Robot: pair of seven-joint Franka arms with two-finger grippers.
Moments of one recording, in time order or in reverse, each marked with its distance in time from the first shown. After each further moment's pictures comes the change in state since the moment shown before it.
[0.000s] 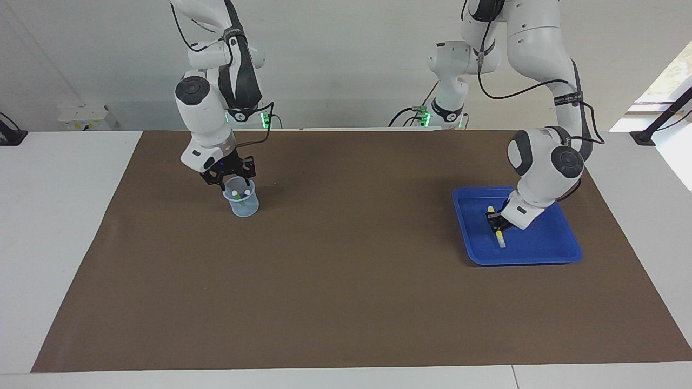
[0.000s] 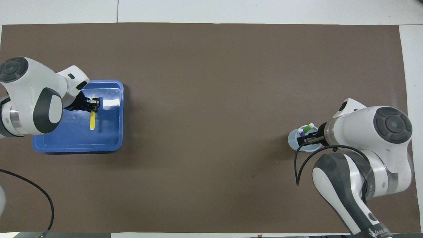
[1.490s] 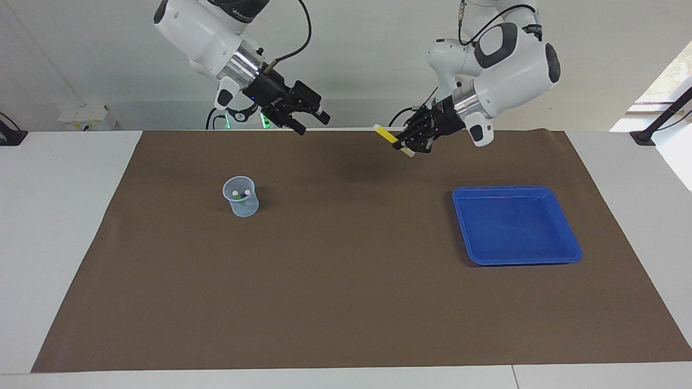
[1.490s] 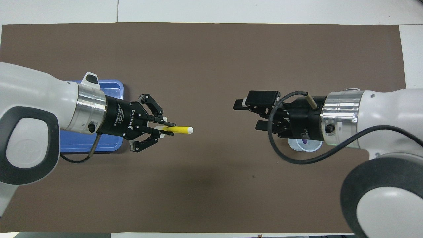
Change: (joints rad) left arm -0.317 -0.387 -0.016 -0.064 -0.814 -0.203 -1.512; right arm 0.042 -0.057 0.175 0.370 0.830 -0.048 0.613
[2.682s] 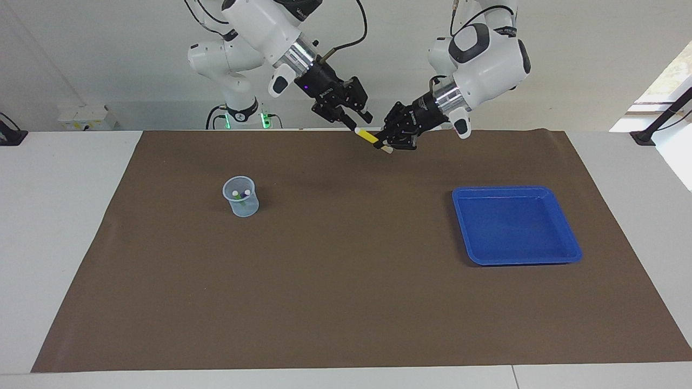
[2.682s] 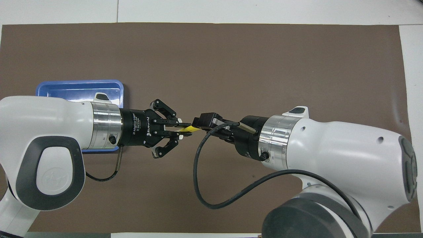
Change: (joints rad) left arm -0.088 -0.052 0.010 -0.081 -0.068 0.188 -0.173; right arm 0.061 0.011 0.112 -0.032 -0.057 0.196 0.010
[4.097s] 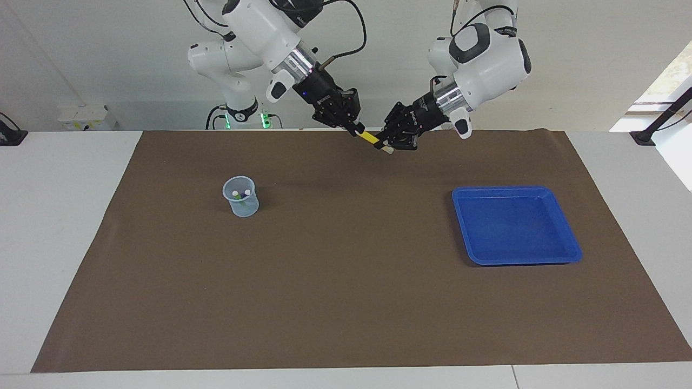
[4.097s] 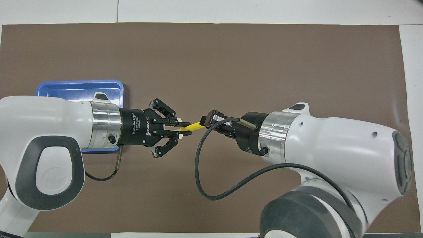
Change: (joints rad) left arm 0.000 0.000 0.000 0.000 -0.001 0.004 0.000; right arm -0.007 0.017 0.000 -0.001 -0.042 0.010 -0.002
